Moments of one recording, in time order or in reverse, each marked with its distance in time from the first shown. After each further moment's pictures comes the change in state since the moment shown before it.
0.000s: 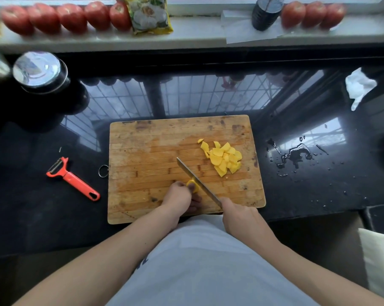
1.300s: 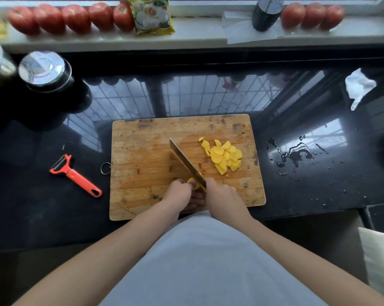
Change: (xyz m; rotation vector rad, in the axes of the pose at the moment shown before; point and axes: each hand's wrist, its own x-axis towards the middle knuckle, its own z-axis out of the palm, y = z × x) left_hand -0.012 0.002 -0.005 0.022 -0.044 0.031; right_hand 0.038 -0.029 -0.002 0.039 0.099 -0.054
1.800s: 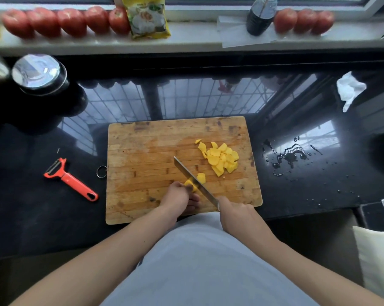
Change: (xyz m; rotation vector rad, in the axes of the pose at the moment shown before) left_hand 0.004 -0.002 0.003 -0.080 0.031 -0.018; right_hand -0.042 0.021 -0.006 -0.131 -0.068 -0.010
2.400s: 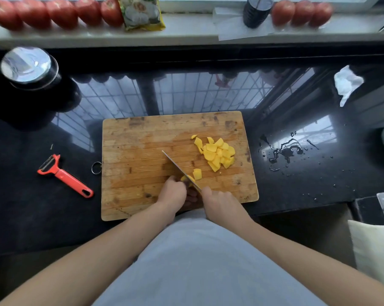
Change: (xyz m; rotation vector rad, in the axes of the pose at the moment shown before) left_hand 0.006 -0.006 0.004 0.063 0.017 0.075; right_hand 0.032 -0.007 0.020 -0.050 0.140 -0.121
